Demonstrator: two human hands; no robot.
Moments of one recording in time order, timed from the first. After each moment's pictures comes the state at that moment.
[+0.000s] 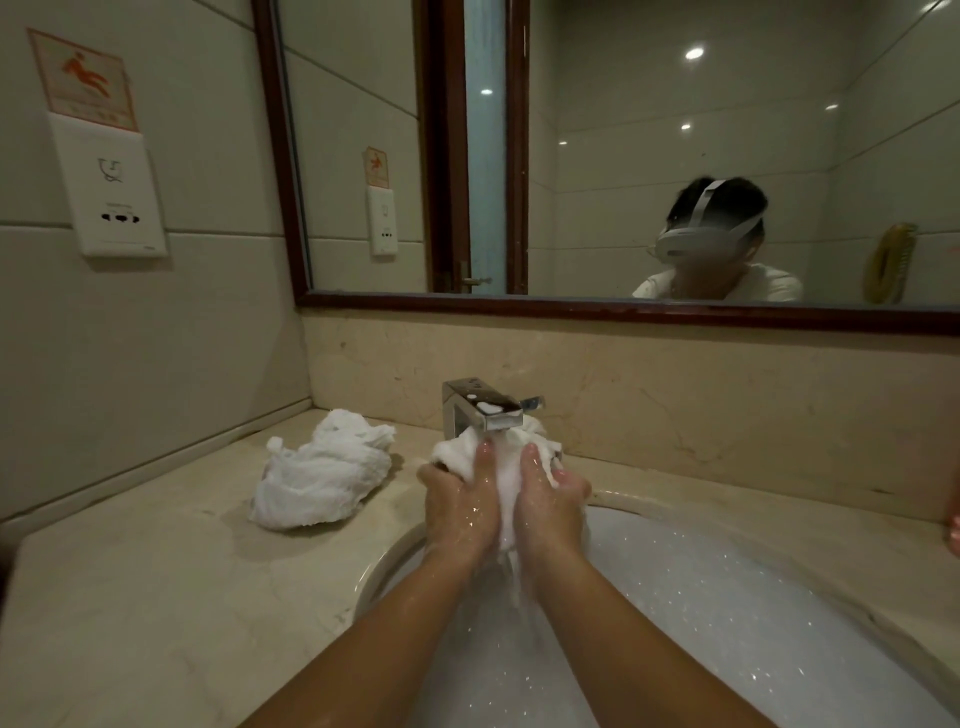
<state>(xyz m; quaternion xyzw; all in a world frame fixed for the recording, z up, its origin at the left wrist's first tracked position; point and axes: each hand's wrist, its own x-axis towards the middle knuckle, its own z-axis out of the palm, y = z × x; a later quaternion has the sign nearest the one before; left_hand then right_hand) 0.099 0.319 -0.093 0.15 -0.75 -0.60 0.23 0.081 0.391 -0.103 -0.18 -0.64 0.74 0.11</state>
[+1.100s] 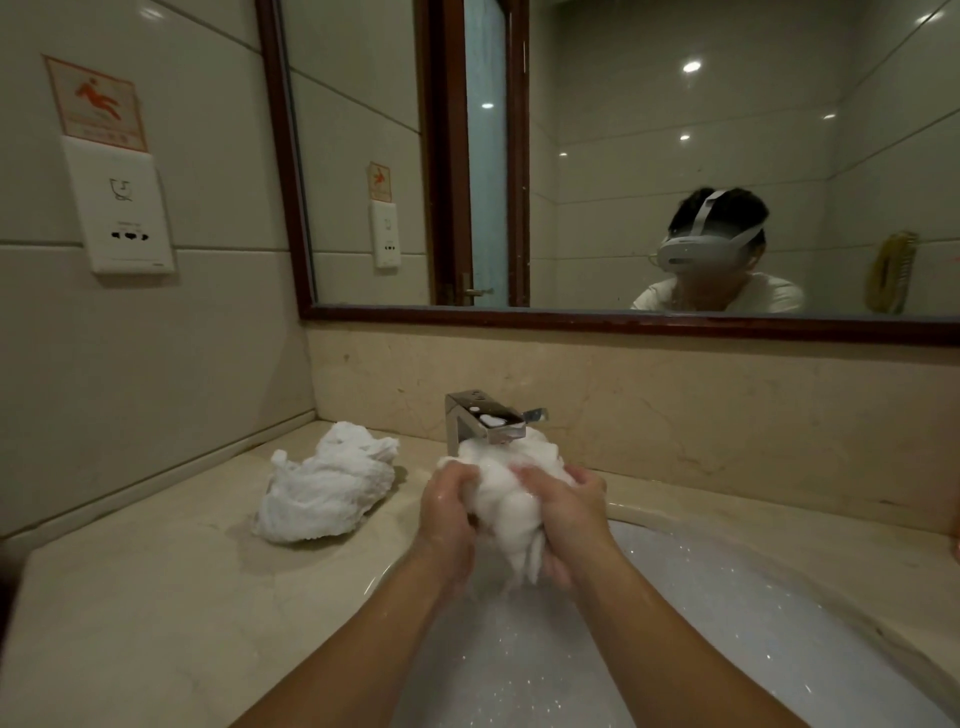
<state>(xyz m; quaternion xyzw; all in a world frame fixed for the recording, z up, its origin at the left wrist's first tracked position) 0.100 0.298 -0.090 0.03 -0.57 -0.81 0.12 0.075 0.412 -0.098 -0.06 -0.52 0.85 0.02</state>
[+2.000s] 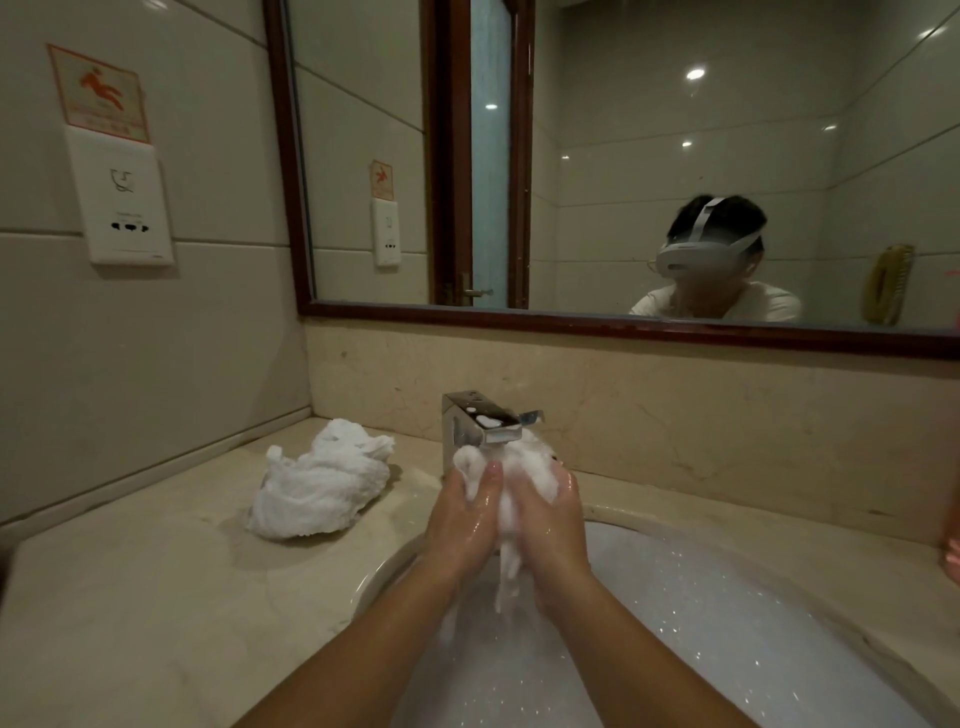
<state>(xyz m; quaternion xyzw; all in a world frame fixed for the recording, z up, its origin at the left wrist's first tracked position) 0.102 0.308 -0.100 0.04 -0.77 -0.61 0.16 0.093 0.399 -0.102 -0.04 -0.65 0.75 0.10</state>
